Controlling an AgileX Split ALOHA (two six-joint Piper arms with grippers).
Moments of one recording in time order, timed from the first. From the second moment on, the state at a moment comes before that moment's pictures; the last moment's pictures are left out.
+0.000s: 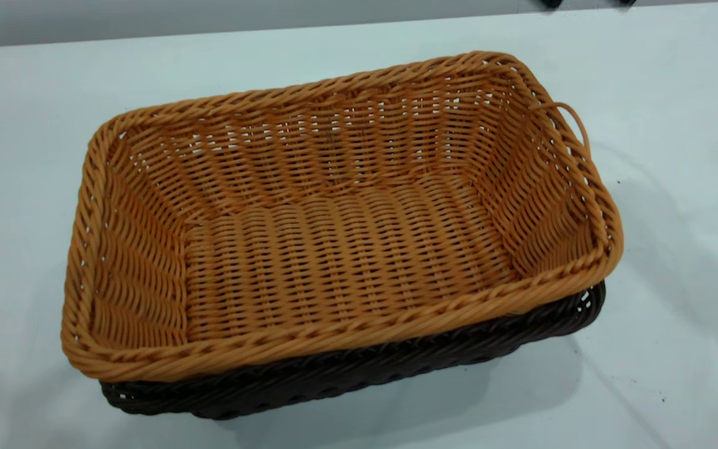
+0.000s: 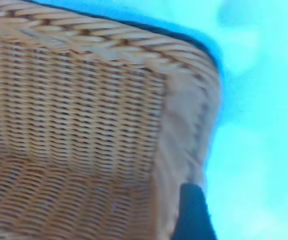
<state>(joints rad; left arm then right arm) -0.59 0.67 -0.67 -1.52 -0.04 1.57 0.34 1.77 -1.48 0.18 1.22 -0.11</state>
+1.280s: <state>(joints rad) -0.59 0.67 -0.66 -1.74 0.00 1.57 0.34 0.44 -1.43 -0.08 1.23 -0.08</state>
